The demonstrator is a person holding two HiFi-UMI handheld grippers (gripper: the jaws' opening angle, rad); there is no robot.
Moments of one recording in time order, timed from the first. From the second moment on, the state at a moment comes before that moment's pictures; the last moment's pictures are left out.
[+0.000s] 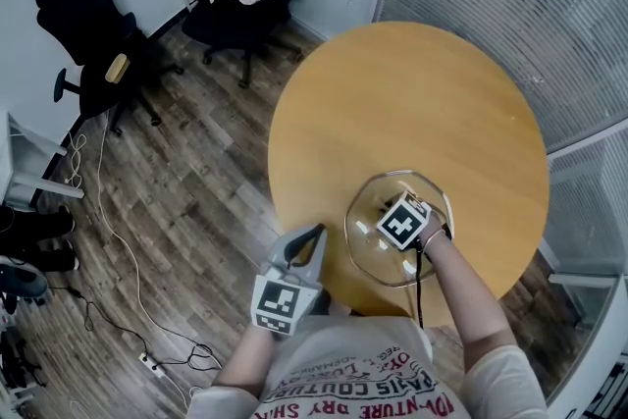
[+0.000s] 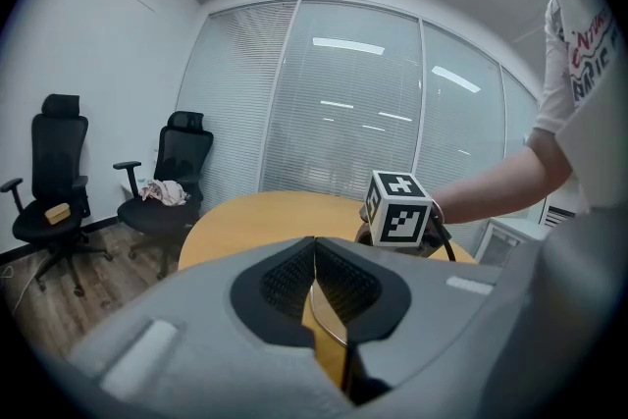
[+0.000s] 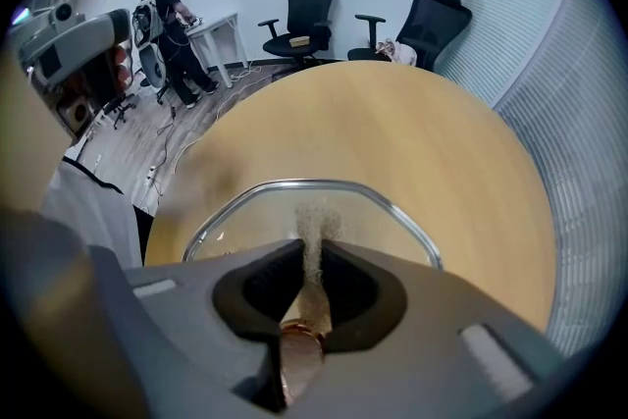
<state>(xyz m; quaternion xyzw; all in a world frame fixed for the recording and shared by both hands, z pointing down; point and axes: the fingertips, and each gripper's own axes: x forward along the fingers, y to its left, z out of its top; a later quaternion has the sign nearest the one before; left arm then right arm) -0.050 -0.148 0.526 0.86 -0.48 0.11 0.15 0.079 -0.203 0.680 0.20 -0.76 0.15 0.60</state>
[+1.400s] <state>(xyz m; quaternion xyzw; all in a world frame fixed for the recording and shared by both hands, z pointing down) -0.047 -0.118 0.536 0.87 -0.44 0.12 0.16 0.101 -0.098 0.677 0.19 -0.77 0.19 0.58</state>
